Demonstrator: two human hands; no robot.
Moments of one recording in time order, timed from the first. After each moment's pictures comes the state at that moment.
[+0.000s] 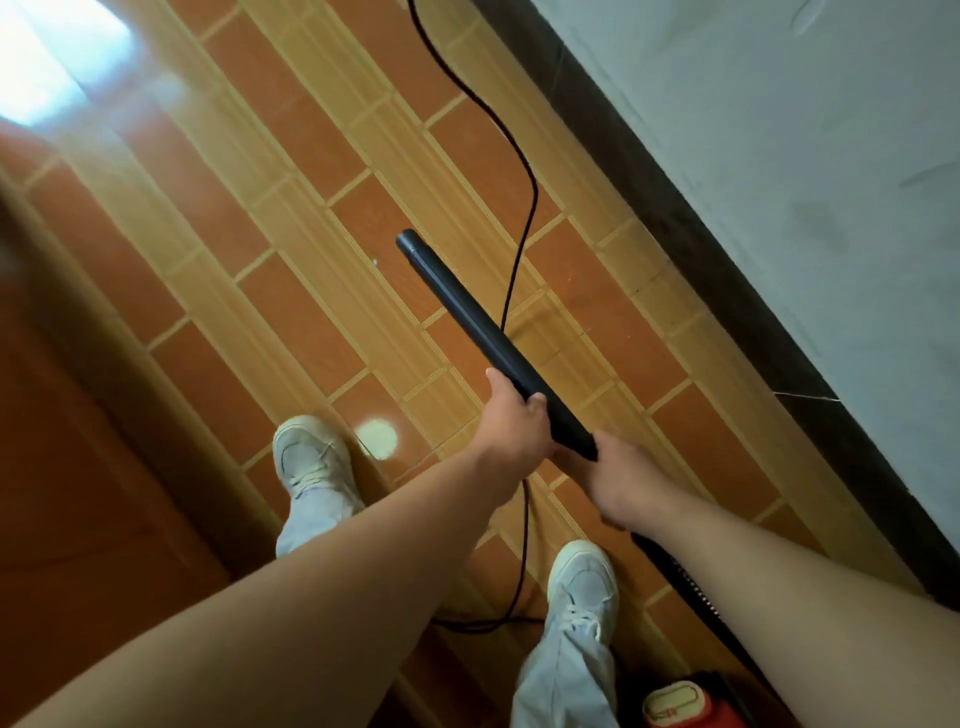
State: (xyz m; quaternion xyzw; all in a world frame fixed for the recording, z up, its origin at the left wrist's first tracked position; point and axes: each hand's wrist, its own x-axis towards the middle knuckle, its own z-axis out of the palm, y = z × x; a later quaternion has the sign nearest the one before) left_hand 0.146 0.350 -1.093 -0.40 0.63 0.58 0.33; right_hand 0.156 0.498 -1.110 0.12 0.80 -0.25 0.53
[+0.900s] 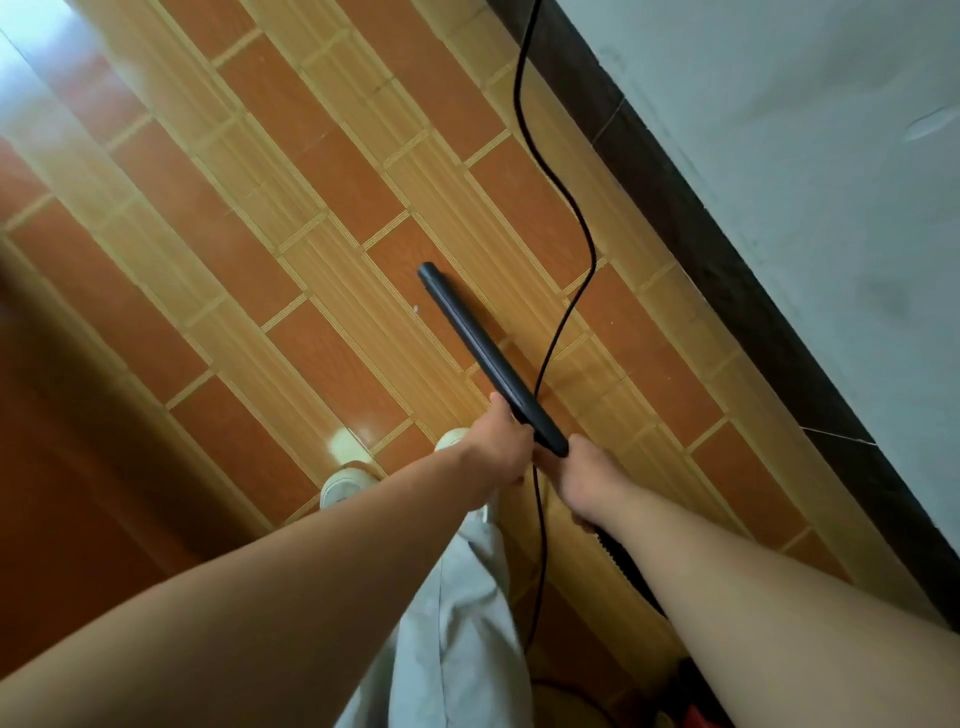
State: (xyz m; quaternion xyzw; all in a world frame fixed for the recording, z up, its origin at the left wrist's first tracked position) left_hand 0.099 0.213 -1.131 -0.34 0.61 0.52 0.49; right_hand 0.108 0.348 -1.129 0.22 0.78 -0.23 0.54
